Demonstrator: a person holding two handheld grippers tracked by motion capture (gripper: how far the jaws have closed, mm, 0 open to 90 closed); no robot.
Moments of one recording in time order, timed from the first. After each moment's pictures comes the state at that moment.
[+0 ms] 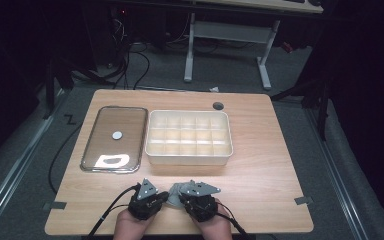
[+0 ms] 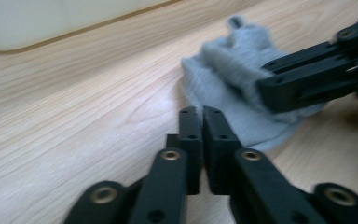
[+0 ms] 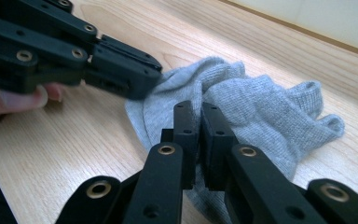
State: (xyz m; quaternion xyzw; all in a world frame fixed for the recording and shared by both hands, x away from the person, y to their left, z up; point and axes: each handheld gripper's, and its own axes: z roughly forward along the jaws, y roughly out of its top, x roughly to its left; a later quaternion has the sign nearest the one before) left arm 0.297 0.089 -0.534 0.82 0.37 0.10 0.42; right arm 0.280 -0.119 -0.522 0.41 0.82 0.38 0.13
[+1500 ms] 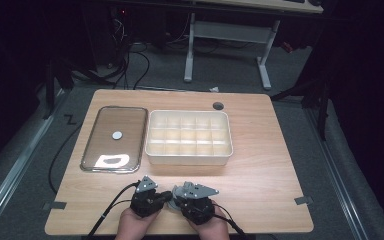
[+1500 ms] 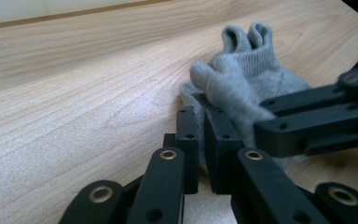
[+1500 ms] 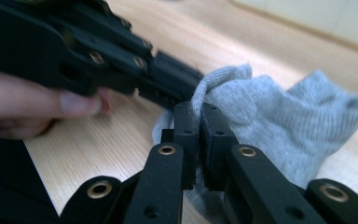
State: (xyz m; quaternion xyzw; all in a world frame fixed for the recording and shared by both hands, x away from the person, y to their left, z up) left arm 0.307 0.087 -0.536 0.80 0.40 0.02 0.45; right arm 0.275 -0.112 -0.520 0.39 0.82 0.41 0.10
